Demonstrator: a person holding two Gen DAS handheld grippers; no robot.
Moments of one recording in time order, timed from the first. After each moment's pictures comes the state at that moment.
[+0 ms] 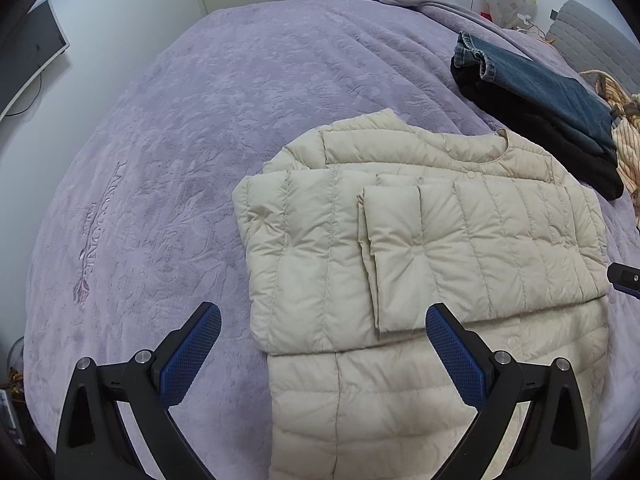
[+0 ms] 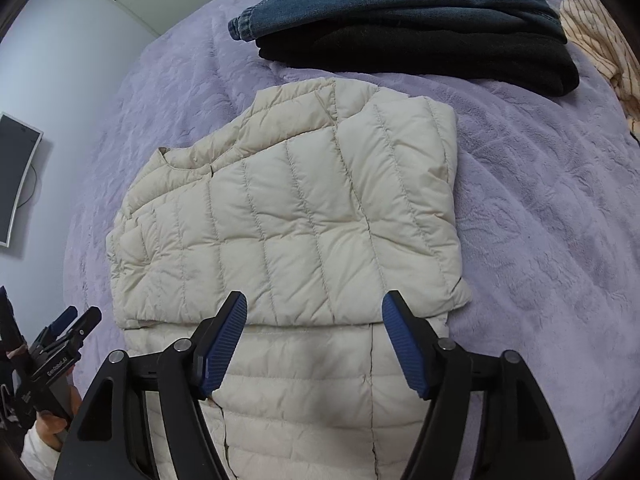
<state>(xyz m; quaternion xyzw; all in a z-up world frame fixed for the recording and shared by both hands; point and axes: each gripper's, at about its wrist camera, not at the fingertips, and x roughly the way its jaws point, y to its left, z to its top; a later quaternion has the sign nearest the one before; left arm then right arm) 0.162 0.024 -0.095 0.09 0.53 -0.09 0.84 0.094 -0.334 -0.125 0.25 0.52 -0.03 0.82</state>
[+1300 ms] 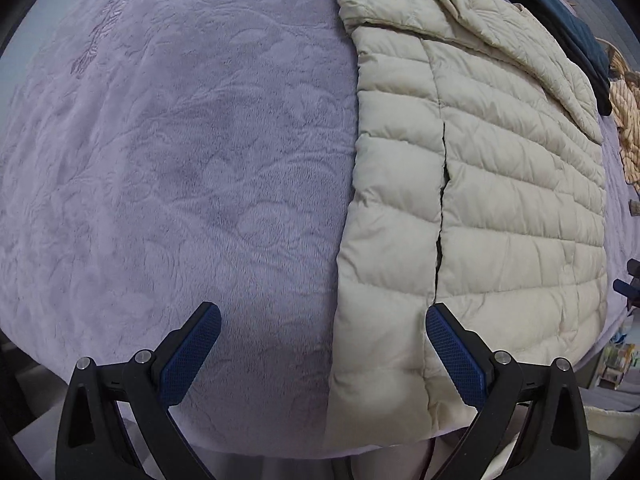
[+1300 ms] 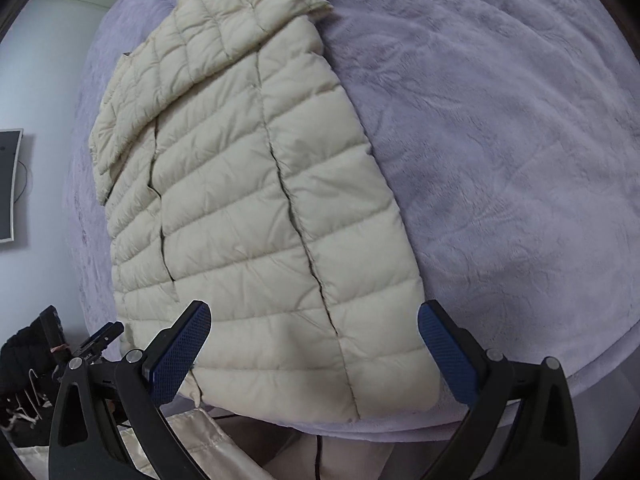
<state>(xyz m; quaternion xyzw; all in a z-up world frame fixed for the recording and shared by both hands) 0.011 0.158 -0.165 0.02 0.70 -0.10 0.71 -0.089 -0.332 -0.184 0.33 0.63 -0.03 0.71</state>
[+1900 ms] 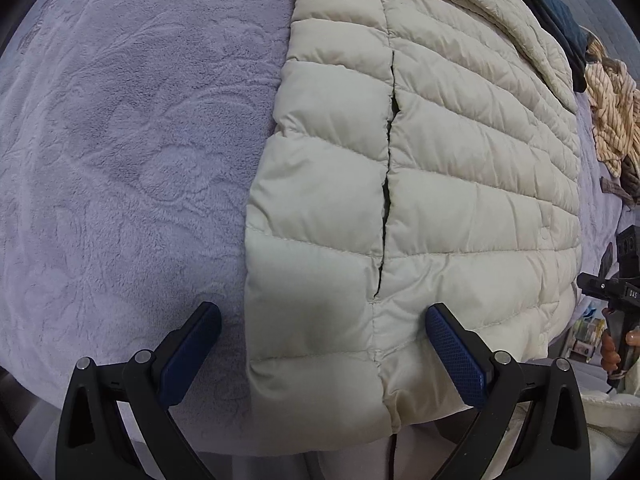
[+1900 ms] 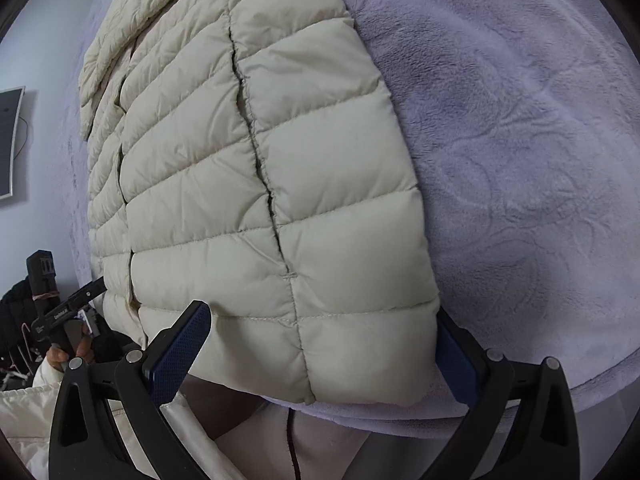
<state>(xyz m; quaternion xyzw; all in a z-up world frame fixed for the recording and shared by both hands) -0.019 0.132 -0.198 -0.02 0.73 -0.17 0.66 -0.109 -0.313 -0.237 0.31 0.68 0.04 0.67</state>
